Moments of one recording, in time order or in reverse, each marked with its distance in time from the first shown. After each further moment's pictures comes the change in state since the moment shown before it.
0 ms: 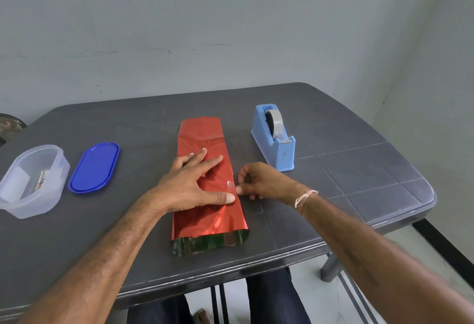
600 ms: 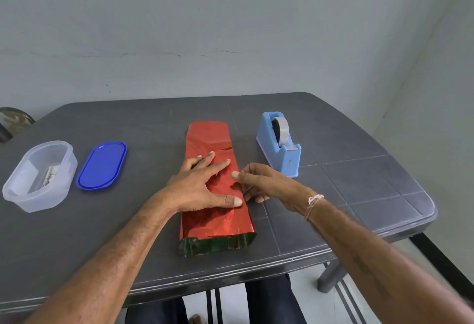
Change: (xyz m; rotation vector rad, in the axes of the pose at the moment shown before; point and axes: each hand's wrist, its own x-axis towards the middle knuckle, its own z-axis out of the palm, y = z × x) left_hand -0.001 0.002 0.001 0.062 -0.006 -0.024; right_hand -0.019 -0.041 0.001 0.253 -0.004 0.162
